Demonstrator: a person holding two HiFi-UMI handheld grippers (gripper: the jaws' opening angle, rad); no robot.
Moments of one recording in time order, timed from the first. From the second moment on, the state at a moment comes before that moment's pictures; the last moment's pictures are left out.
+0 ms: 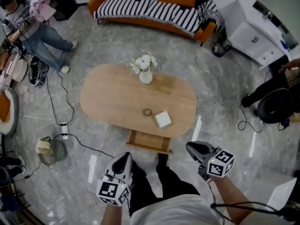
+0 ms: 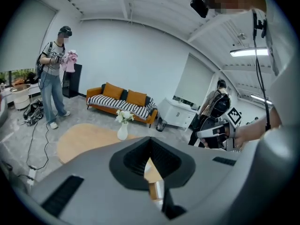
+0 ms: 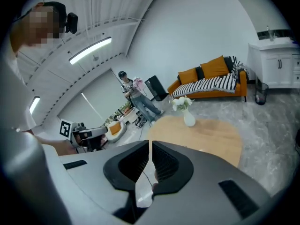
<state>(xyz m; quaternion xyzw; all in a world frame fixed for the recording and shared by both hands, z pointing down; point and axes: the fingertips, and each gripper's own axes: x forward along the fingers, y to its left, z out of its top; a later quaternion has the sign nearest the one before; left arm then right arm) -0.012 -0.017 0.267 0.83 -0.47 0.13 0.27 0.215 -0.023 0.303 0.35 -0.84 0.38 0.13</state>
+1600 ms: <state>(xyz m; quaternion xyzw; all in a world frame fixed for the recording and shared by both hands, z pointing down) 0.009 -0.058 0.493 0.81 -0.44 0.19 0.33 0.201 -0.077 0.613 0.37 -0.74 0.54 0.17</state>
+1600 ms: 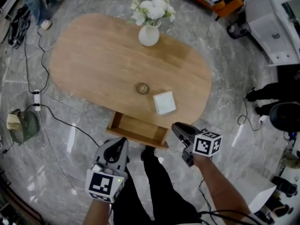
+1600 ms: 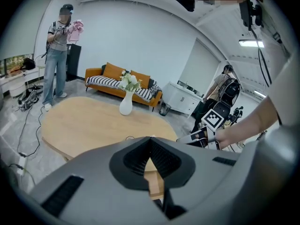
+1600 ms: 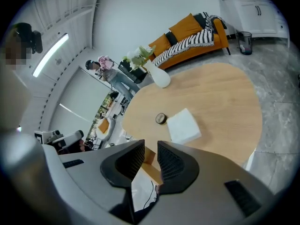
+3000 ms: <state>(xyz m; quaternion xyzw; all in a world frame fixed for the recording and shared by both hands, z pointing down) 0.014 -0.036 0.595 0.78 -0.46 0.19 0.38 0.205 -0.106 0.750 0.43 -0.56 0.70 0.06</state>
